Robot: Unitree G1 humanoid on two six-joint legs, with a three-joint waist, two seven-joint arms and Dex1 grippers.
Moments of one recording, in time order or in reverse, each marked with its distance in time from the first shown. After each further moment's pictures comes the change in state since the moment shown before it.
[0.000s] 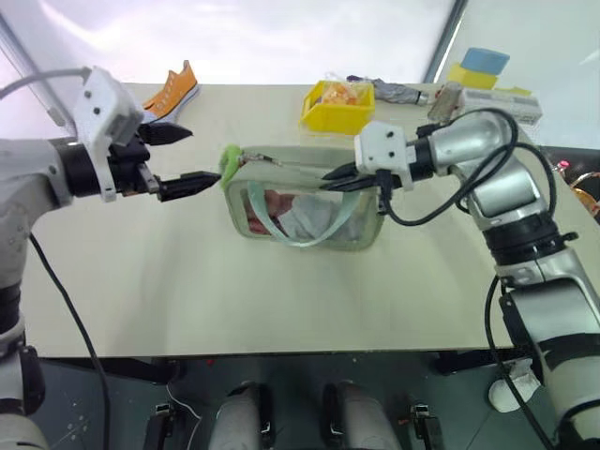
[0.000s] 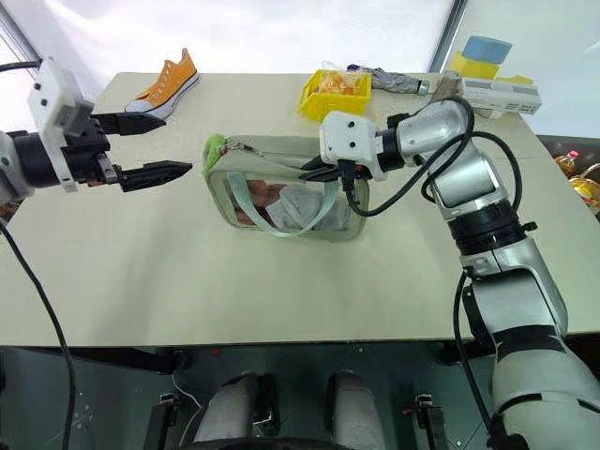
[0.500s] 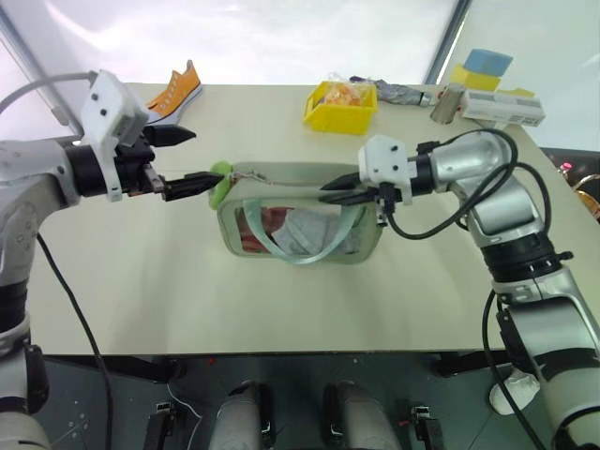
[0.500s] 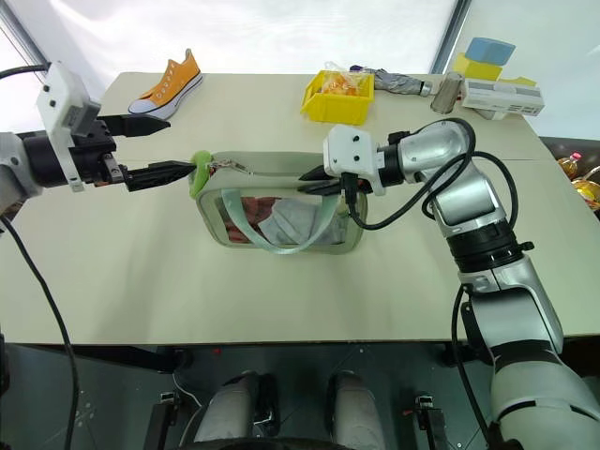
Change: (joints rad) left arm -0.012 -0.014 -0.035 0.052 0.005 -0.039 -0.009; right arm 0.096 0.000 -0.044 -0.082 0.017 0.036 -0.004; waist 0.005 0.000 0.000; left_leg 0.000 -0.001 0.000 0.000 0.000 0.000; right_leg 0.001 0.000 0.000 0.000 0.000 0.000
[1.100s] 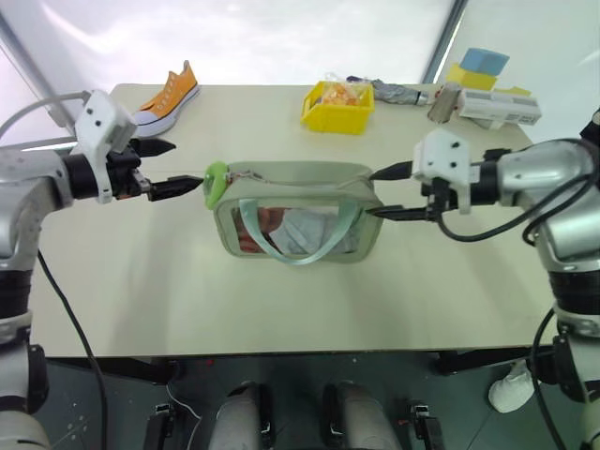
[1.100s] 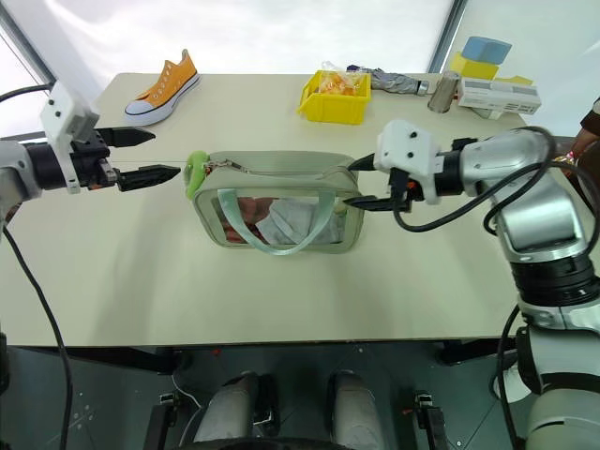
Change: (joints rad) left arm -0.027 -0.003 -0.075 0.282 0.128 -0.158 -0.082; right arm 0.176 -0.192 -0.146 -0.298 0.064 0.310 -0.066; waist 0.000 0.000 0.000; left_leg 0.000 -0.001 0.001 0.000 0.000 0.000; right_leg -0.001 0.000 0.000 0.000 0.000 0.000
